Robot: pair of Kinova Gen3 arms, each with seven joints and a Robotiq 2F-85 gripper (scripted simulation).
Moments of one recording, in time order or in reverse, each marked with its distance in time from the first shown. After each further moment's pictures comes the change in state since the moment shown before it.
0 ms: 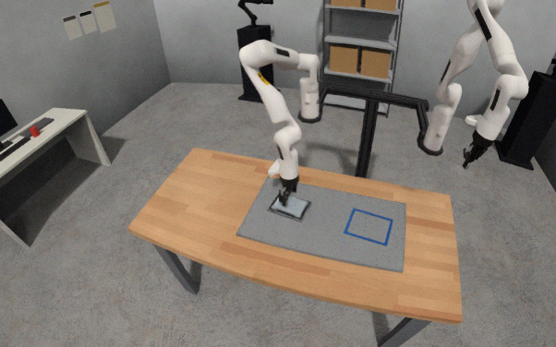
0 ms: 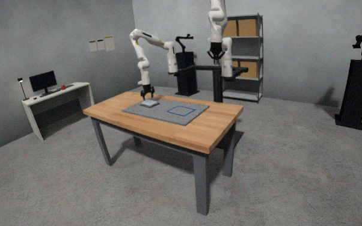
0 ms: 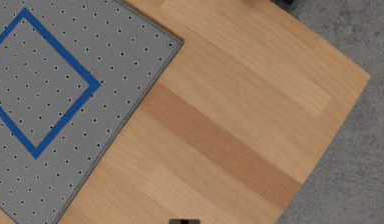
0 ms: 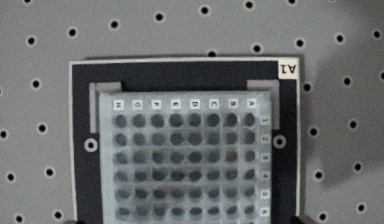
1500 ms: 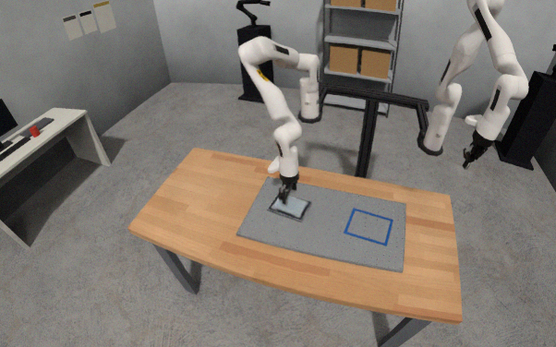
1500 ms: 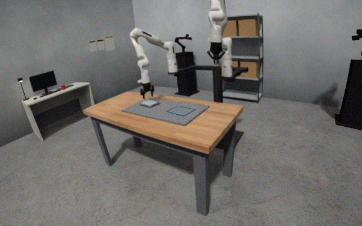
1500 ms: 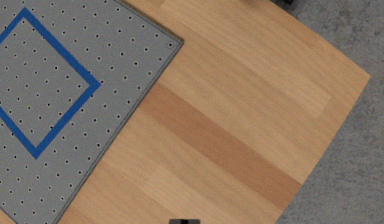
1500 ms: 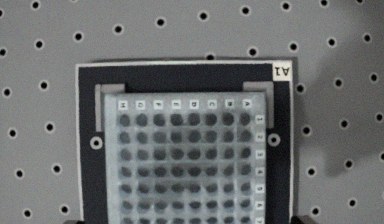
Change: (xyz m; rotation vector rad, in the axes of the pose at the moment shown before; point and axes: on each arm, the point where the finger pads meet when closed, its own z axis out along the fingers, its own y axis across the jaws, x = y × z) left arm 0.000 0.000 0.000 0.000 0.000 0.000; right arm 0.000 0.000 -0.013 0.000 0.000 0.000
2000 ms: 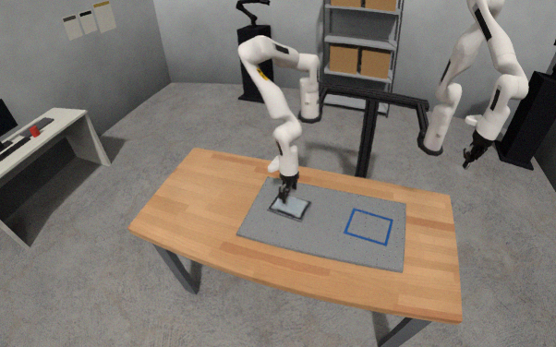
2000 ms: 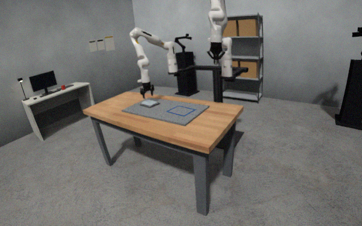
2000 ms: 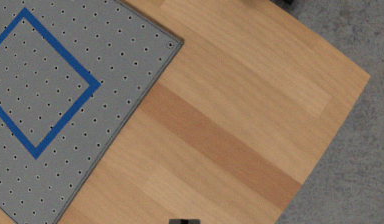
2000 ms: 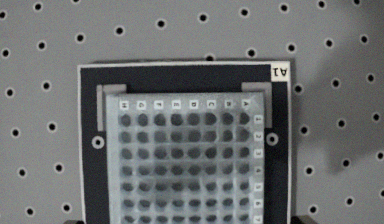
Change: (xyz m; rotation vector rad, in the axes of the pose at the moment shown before) left arm 0.000 0.000 0.000 0.000 0.000 0.000; right arm 0.000 0.000 -0.004 0.000 0.000 0.000
